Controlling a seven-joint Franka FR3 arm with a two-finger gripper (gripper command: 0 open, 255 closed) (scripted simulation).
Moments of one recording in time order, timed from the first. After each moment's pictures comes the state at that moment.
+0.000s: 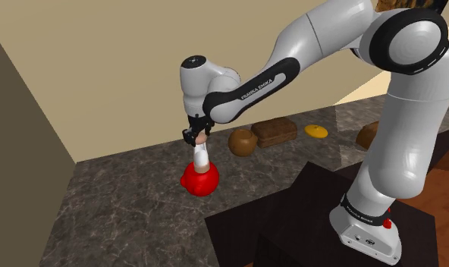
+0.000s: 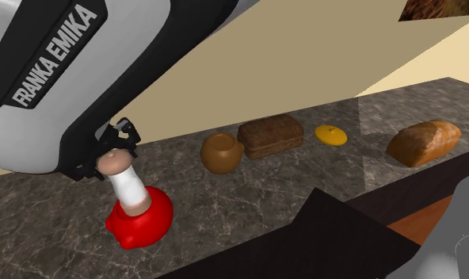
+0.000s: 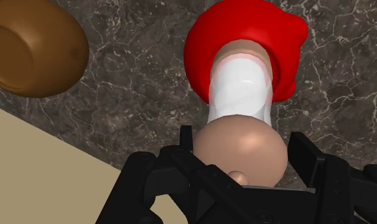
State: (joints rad) arm 0.09 0.18 0.33 -1.98 -0.38 2.24 0.66
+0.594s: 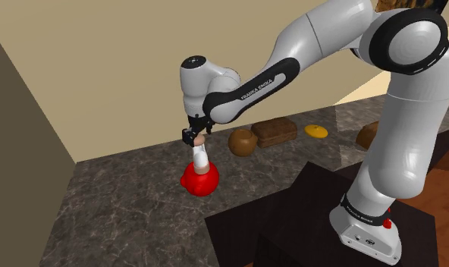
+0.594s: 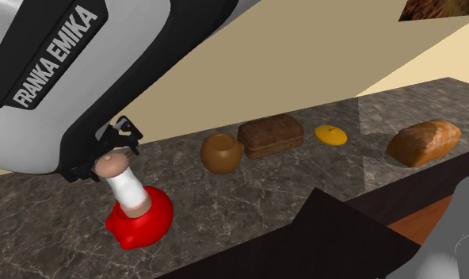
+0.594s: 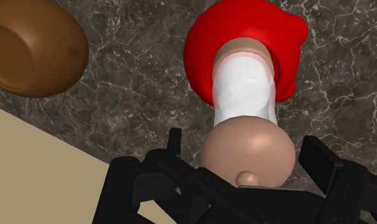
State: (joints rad) arm 0.09 0.18 0.33 -1.98 -0.38 2.24 0.66
